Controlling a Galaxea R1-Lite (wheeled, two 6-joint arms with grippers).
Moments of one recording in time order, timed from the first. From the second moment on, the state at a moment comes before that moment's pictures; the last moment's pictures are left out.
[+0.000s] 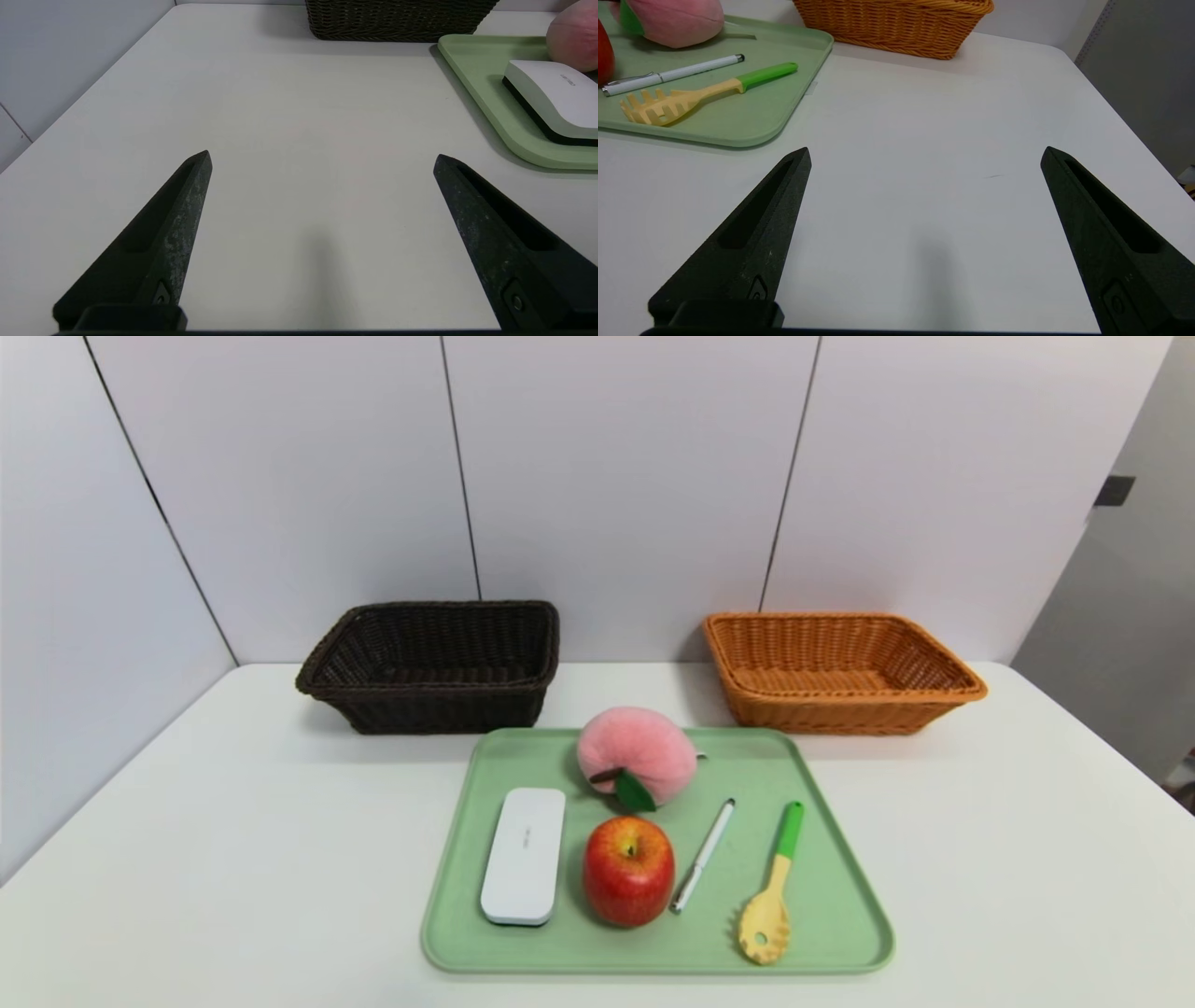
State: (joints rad) left arm 0.01 0.00 0.00 -0.01 0.01 -0.04; right arm 0.00 0.00 0.00 0.01 0.04 -0.15
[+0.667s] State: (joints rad) left arm 0.01 0.00 -0.01 -0.03 0.01 -0.03; right arm 0.00 0.00 0.00 0.01 0.02 -0.10
